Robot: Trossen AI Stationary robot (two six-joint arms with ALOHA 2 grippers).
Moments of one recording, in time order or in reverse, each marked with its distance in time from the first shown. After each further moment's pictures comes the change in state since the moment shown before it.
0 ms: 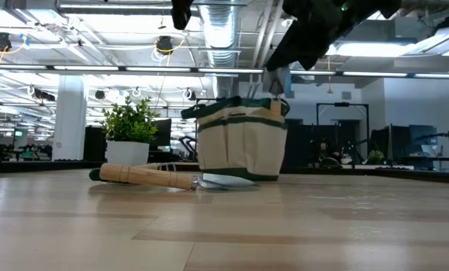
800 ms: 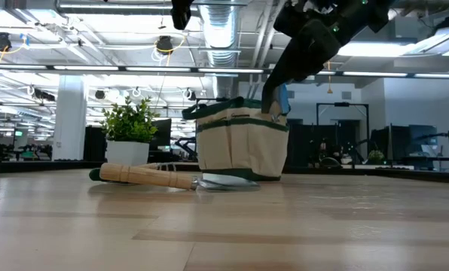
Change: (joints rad) left arm 0.000 0.000 0.000 0.000 0.000 0.000; right arm -0.056 0.082 0.001 -0.009 -0.062 -0.124
